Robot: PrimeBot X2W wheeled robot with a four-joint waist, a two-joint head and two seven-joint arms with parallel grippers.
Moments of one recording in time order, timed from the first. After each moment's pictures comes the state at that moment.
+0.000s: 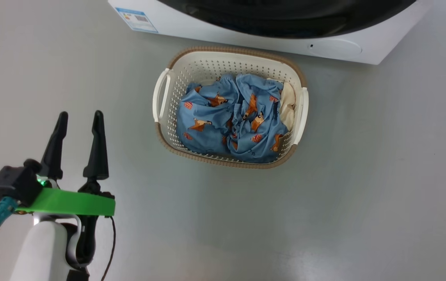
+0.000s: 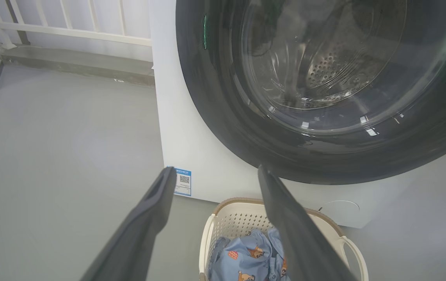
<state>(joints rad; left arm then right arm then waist) -0.41 0.14 -0.11 0.31 -0.45 -0.13 -0.26 -1.33 -0.45 0.34 0.72 1.56 0.12 0.56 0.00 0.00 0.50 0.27</state>
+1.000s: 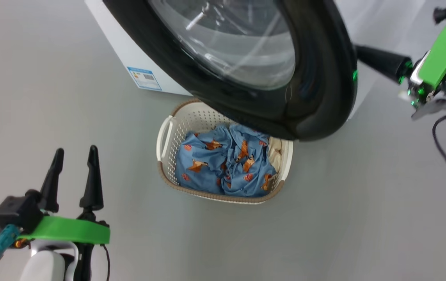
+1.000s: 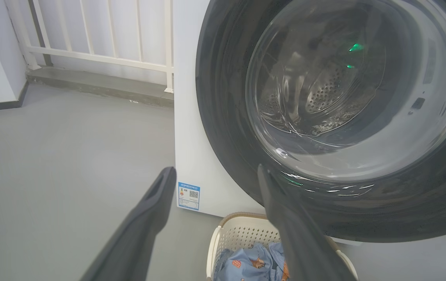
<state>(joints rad) -0.32 0.15 -0.07 0.34 -0.42 -0.13 -0.26 -0.95 -0.44 0.40 0.51 1.61 0.12 0.69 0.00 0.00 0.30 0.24</state>
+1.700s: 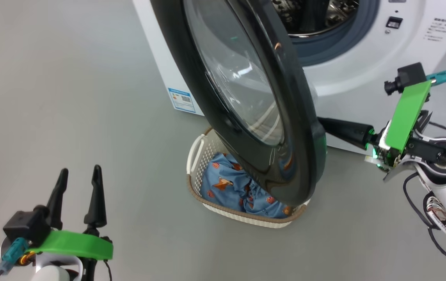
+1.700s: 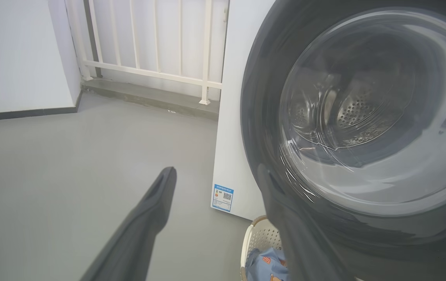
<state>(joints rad) -0.26 0.13 -0.05 0.37 -0.38 -0.13 -0.26 -0.69 -0.41 0.42 0.36 1.68 0.12 0.75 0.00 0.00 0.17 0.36</state>
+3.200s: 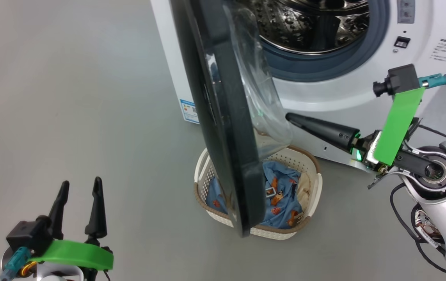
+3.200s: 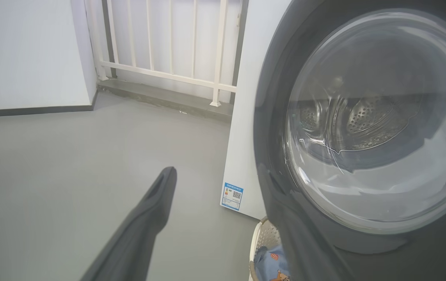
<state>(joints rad) -0.22 0.13 -0.04 0.39 -0.37 -0.13 -0.26 -0.60 -0.36 0.37 0.17 1.60 0.12 0.69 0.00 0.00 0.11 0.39</state>
